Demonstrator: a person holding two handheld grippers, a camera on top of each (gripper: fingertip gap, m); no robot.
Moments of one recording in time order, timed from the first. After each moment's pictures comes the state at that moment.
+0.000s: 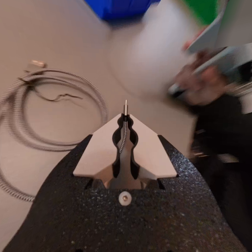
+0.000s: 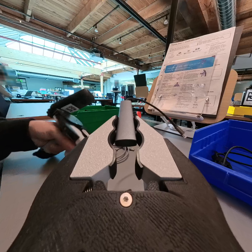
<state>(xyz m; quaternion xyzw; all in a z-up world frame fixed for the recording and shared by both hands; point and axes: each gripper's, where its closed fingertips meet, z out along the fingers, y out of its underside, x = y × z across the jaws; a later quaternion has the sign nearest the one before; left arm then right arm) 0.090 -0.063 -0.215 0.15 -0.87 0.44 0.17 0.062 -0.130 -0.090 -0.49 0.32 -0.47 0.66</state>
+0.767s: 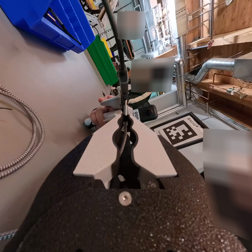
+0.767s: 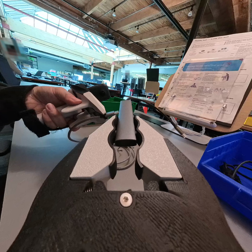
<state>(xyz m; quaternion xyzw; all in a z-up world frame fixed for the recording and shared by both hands) 0.048 -0.080 -0.107 0.24 -0.64 0.51 0.53 0.061 -0.104 -0.098 -0.56 0.28 -0.47 0.63</state>
